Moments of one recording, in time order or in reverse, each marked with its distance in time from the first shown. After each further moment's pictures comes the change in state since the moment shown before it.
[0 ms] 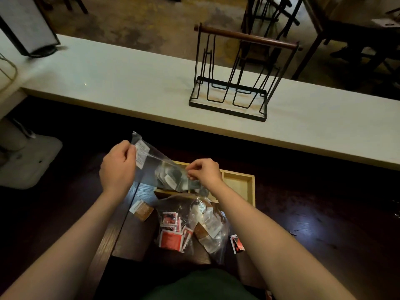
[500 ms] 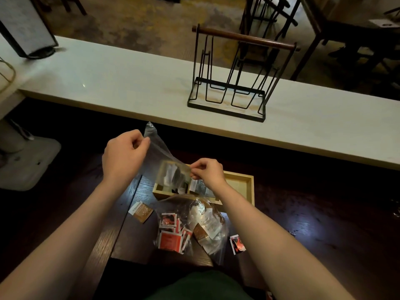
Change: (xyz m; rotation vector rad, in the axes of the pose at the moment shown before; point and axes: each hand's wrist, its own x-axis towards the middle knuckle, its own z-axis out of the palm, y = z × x) left_hand 0.012 0.040 -0.016 0.000 -0.078 0.165; right_hand 0.001 0.008 -0.007 0.103 0.052 -0.006
